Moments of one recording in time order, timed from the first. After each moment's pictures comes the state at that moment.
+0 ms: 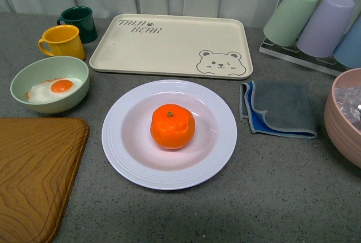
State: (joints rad) left arm 0.00 0.00 0.02 0.00 0.00 0.00; right arm 0.08 0.14 0.01 0.08 0.29 -0.18
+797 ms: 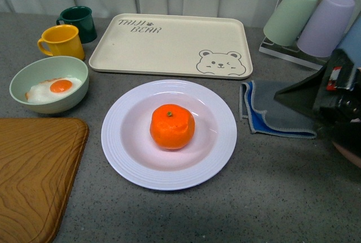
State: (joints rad) left arm 0.00 0.00 0.02 0.00 0.00 0.00; right arm 0.16 1.66 0.45 0.53 -0.45 0.59
